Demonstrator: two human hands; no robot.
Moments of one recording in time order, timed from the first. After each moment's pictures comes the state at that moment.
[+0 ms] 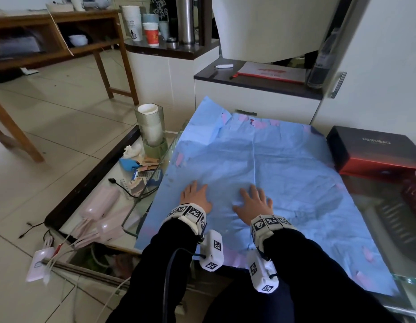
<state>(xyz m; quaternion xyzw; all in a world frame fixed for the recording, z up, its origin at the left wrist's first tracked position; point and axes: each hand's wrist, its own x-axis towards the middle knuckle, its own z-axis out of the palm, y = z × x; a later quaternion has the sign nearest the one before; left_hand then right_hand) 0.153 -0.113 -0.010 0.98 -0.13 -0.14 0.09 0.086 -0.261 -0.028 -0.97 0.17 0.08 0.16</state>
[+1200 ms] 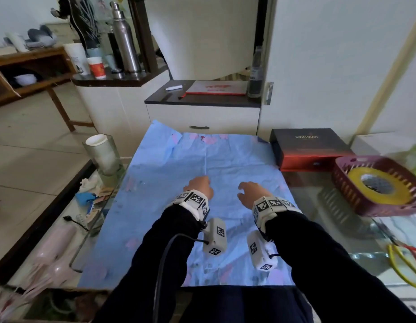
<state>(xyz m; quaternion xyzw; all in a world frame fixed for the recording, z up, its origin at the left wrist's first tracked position) 0.257 -0.221 -0.023 0.96 -0.15 -0.16 0.14 0.178 -0.355 -0.033 -0.96 0.20 0.11 0.17</state>
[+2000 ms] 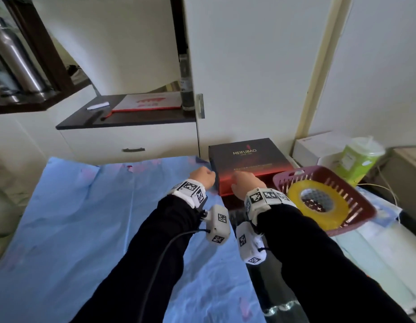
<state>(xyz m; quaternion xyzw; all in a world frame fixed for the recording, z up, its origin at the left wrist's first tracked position) 0.260 -0.216 0.011 0.95 -0.13 -0.17 0.24 0.191 -0.328 0.005 -0.96 0.19 0.04 0.21</state>
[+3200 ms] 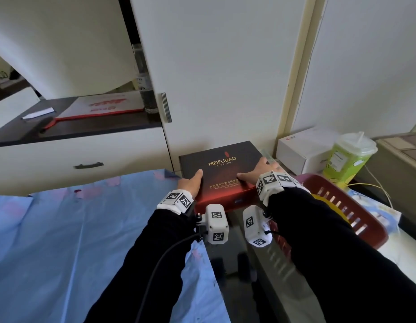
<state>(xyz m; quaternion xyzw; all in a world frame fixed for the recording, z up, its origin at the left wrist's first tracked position) 0.140 0.007 0.052 0.82 0.14 -0.10 0.55 0.091 -0.169 0.106 -0.94 0.27 0.05 0.23</state>
